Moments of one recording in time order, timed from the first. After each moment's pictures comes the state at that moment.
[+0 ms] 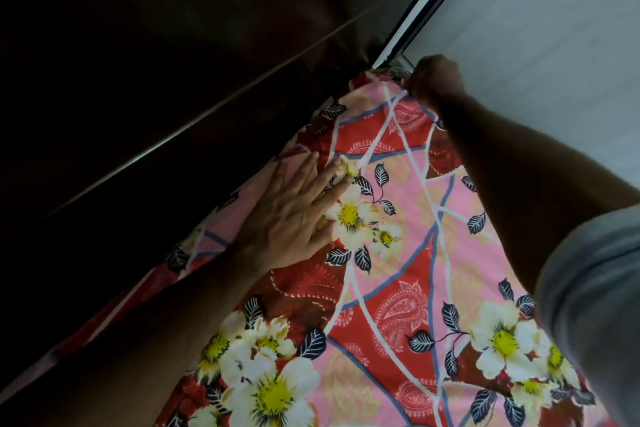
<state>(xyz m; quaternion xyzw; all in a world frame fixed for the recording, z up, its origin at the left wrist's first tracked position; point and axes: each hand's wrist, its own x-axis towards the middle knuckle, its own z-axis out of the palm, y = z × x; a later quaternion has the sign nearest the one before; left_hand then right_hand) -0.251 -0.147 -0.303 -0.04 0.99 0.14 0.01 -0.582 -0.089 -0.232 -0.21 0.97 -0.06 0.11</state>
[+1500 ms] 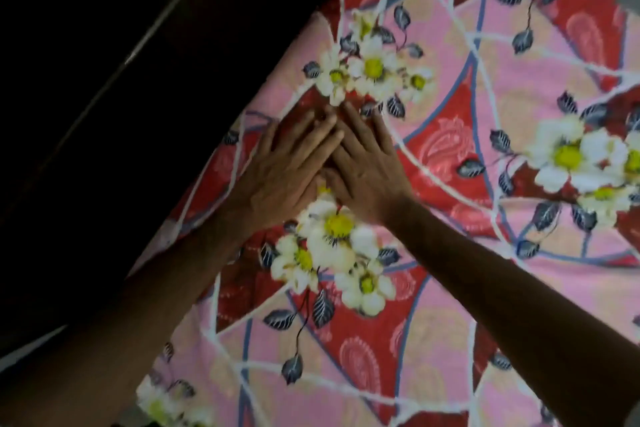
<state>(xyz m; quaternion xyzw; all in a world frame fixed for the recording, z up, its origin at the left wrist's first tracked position) -0.103 -0.126 -0.293 0.07 1.00 0.05 0.01 -0.204 0.044 -0.297 -0.51 0.86 -0.05 0.05</state>
